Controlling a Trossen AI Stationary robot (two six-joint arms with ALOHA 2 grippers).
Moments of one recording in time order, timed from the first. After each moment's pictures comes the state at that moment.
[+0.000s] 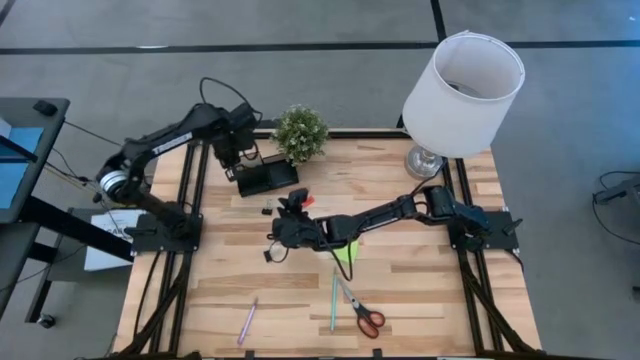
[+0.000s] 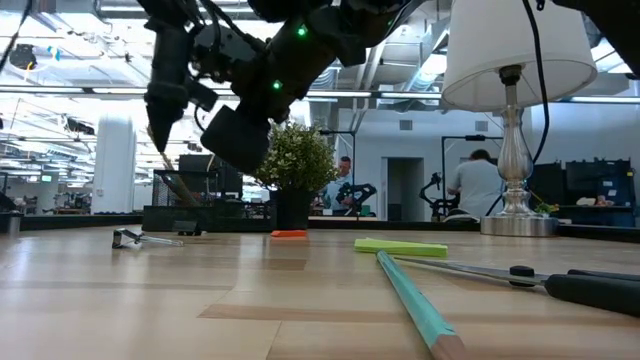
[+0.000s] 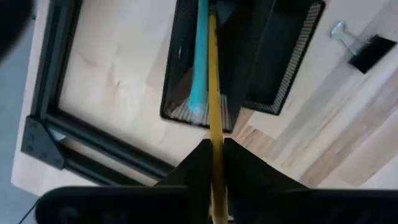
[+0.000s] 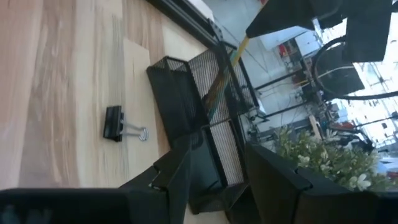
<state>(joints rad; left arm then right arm) 0.77 1.47 1.24 -1.29 -0.10 0.28 0.17 2.27 1.68 0.00 0.86 -0.56</state>
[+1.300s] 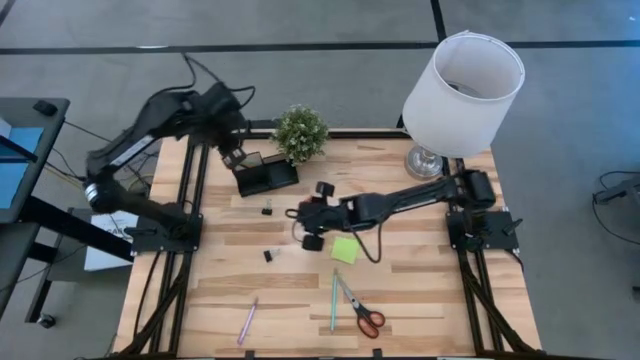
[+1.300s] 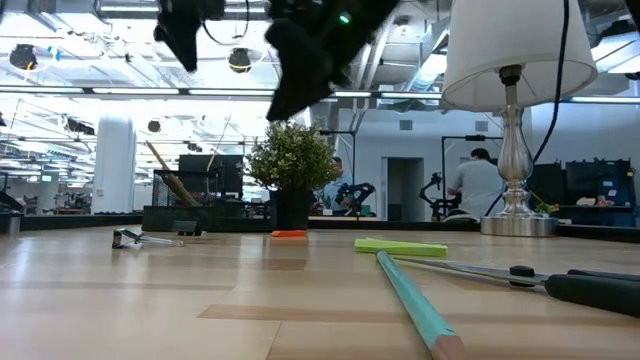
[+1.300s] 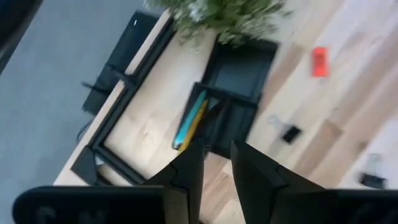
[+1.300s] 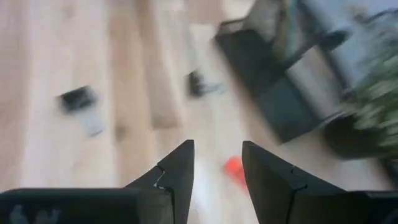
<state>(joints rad) 0.60 1.33 1.65 -1.45 -0.13 0.03 0.14 1.94 1.50 -0.39 0.40 0.03</state>
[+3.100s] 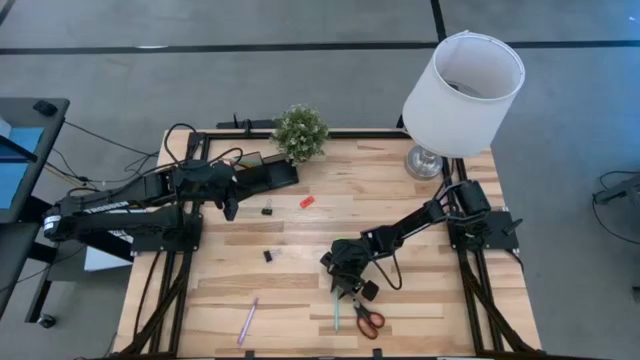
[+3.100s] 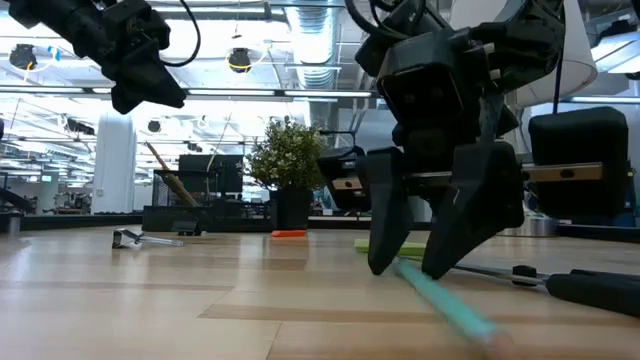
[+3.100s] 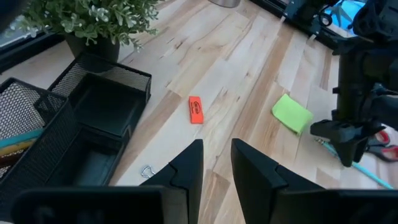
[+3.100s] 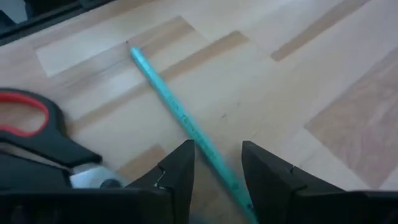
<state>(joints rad) 0.30 0.61 0.56 -0.50 0.02 -0.36 0.26 2.02 0.97 0.23 -0.52 -0.53</state>
